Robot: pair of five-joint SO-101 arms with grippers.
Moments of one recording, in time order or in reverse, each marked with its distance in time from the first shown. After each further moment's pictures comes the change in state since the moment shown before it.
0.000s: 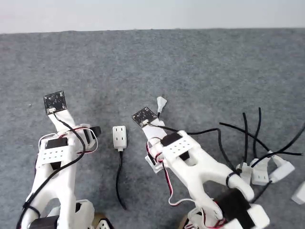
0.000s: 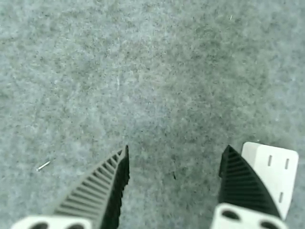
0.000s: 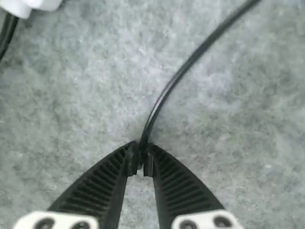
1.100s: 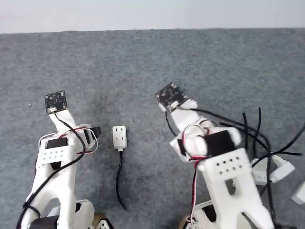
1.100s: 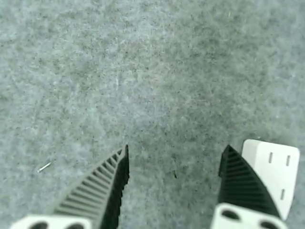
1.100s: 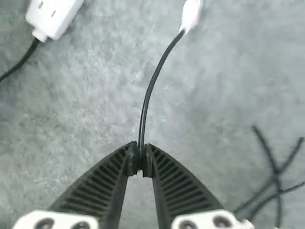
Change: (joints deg) left arm 0.0 0.0 0.0 0.0 -1.7; right arm 13.1 -32.6 -19.4 34.4 16.5
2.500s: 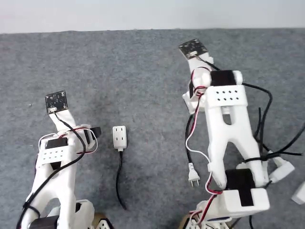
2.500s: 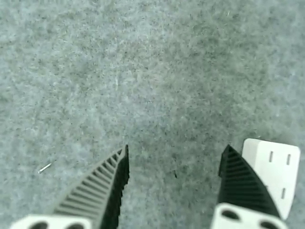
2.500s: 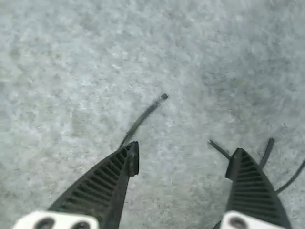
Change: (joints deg) left arm 0.0 0.0 0.0 0.0 -0.4; right arm 13.8 43.0 -31.6 -4.0 -3.3
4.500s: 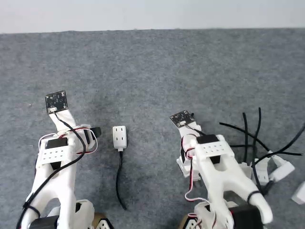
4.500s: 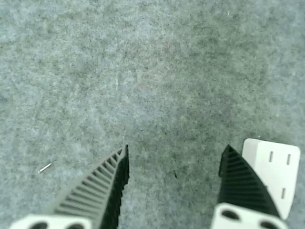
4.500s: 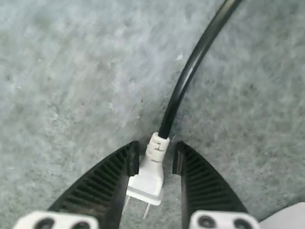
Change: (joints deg) left arm 0.0 0.0 0.0 0.0 0.0; right arm -5.9 -20.8 61.0 -22.6 -3.4
